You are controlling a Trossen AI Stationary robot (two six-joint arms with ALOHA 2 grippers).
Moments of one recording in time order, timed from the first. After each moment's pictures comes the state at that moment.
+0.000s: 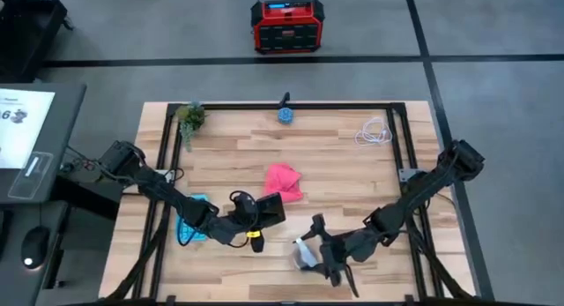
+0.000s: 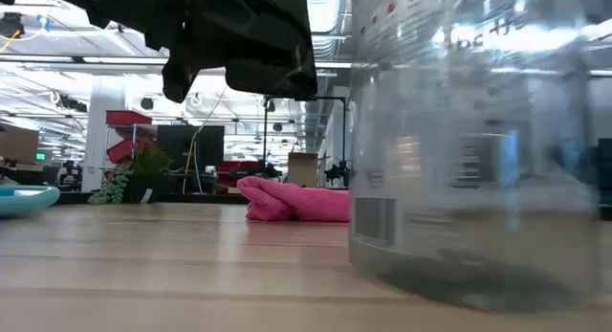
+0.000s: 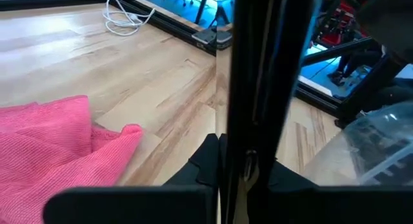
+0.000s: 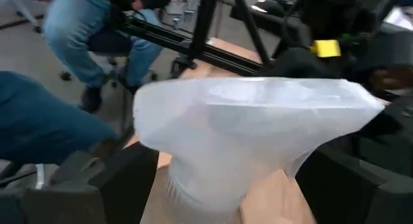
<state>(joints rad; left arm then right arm) -0.54 1.62 0.75 0.50 -0.80 -0.66 0.64 1.61 1.01 0.26 0.47 -0.10</state>
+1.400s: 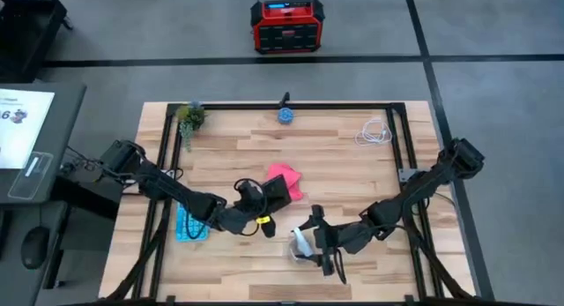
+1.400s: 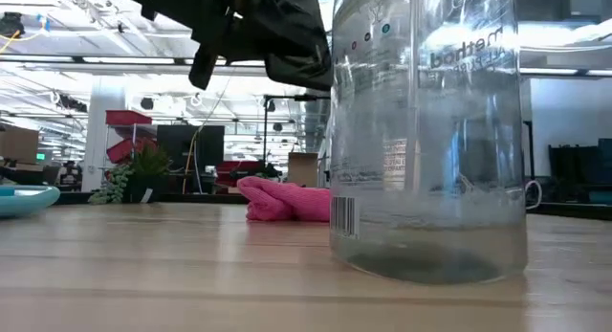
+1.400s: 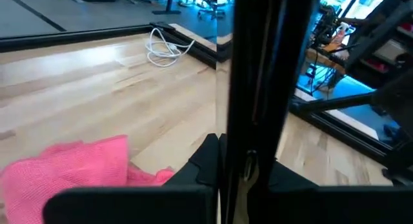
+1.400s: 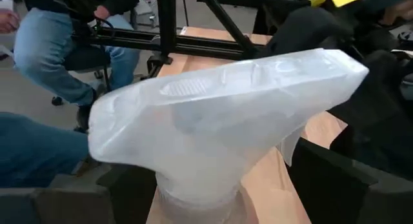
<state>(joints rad) -0.45 1.62 0.85 0.41 -0.87 -0.66 0.59 1.61 1.01 0.18 0.43 0.13</state>
